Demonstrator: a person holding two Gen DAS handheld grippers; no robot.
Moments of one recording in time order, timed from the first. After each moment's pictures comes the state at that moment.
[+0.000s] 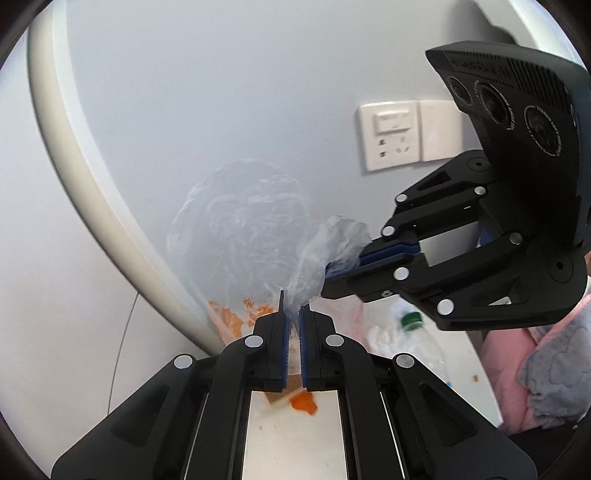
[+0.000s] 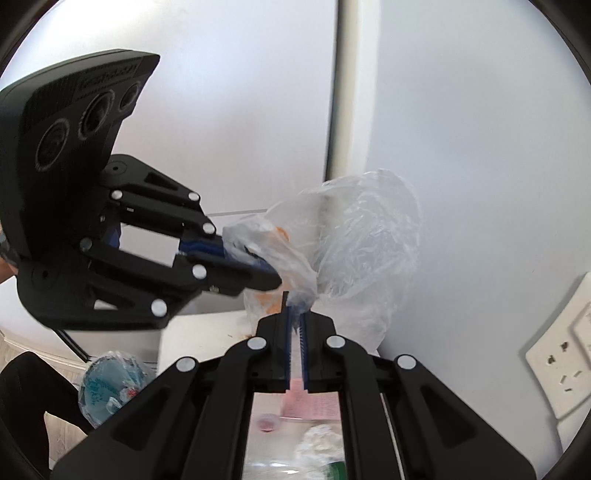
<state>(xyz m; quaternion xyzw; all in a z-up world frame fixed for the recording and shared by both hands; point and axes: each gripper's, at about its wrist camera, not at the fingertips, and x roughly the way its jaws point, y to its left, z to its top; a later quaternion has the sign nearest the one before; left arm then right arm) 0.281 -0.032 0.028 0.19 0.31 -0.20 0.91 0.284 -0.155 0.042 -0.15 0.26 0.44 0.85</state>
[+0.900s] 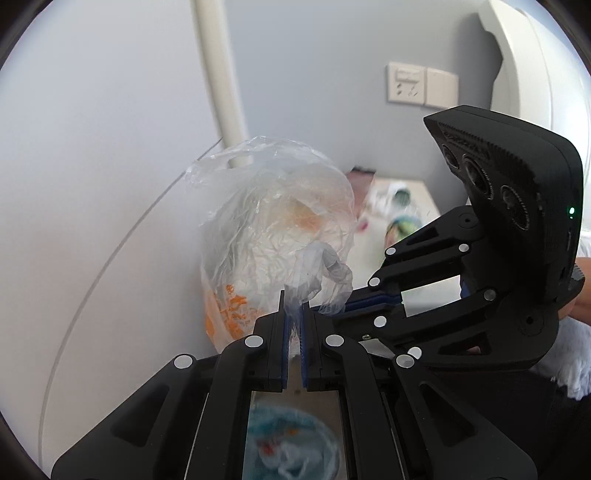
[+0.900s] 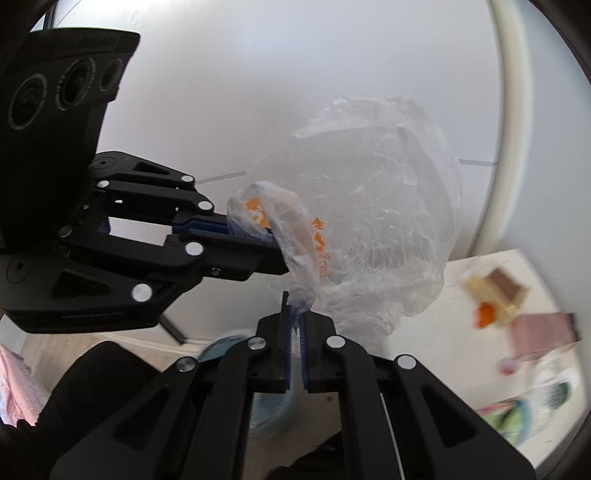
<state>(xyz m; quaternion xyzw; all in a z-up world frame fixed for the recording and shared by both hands) 0.062 0.076 -0.039 0.09 0.38 -0.08 0.92 0.104 -0.044 -0.044 -0.12 0.33 0.57 0.74</state>
